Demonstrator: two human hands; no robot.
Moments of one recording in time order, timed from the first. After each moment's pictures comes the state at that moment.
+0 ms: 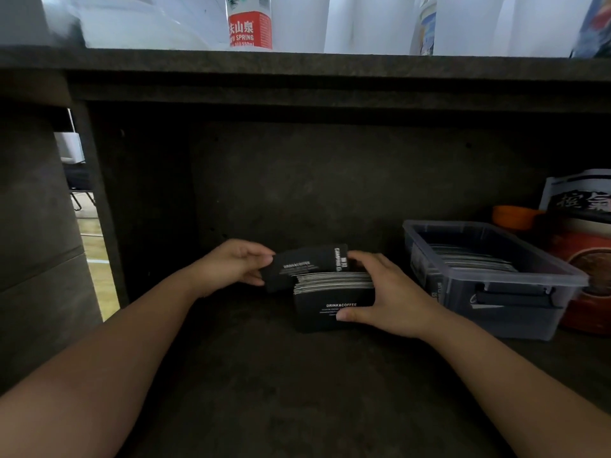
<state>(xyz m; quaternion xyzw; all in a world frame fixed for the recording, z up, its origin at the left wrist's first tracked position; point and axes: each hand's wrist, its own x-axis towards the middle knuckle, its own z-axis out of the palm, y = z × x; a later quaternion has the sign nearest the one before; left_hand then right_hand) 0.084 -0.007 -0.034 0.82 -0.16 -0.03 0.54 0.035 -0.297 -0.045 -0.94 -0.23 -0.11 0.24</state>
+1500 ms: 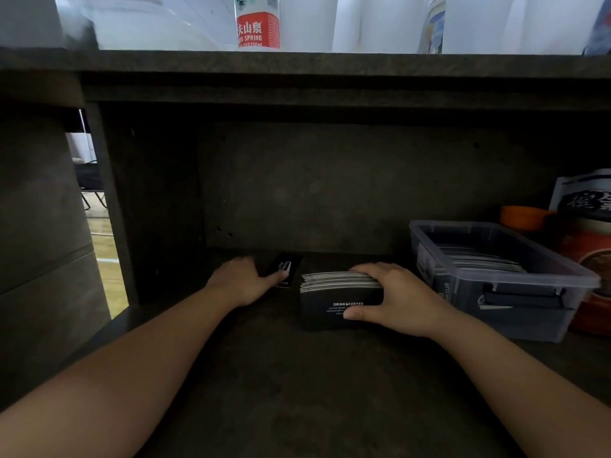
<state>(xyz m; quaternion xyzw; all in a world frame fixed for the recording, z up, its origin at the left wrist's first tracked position) 0.099 -0.018 -0.064 0.98 0.05 0.09 0.16 0.042 -0.300 -0.047 -0.94 -0.25 -0.12 0.21</state>
